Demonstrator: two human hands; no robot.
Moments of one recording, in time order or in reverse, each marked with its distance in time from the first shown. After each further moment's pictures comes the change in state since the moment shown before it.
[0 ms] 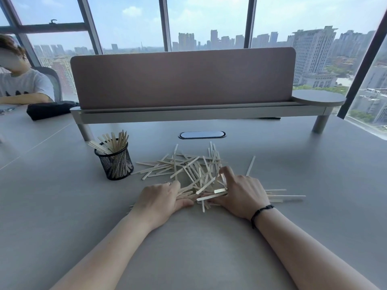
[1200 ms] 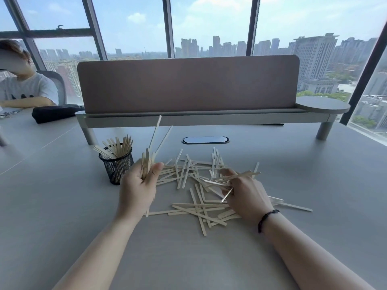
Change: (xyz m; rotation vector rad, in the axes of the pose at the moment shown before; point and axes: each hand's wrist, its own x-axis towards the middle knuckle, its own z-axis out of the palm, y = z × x) left_hand 0.002 -0.025 -0.033 -0.902 0.506 -0.474; right_hand 0.010 -0.003 -0.006 0.216 0.097 -0.022
